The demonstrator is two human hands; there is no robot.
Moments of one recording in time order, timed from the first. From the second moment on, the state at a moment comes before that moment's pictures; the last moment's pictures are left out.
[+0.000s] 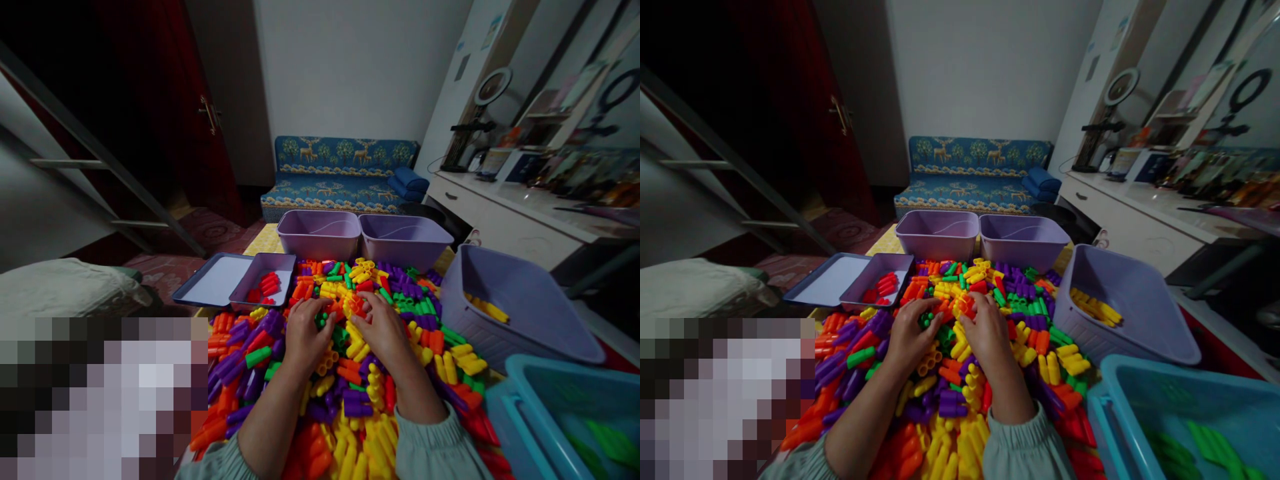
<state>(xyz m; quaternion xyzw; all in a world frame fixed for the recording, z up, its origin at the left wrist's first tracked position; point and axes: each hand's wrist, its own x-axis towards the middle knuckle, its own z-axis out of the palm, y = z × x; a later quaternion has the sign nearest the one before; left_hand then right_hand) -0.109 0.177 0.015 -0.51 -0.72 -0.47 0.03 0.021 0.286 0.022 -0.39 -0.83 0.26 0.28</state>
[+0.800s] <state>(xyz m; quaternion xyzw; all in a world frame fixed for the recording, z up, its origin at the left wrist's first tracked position) -0.109 0.175 0.015 -0.53 -0.75 -0.38 0.09 0.019 0.283 0.027 -0.36 -0.84 0.27 0.30</state>
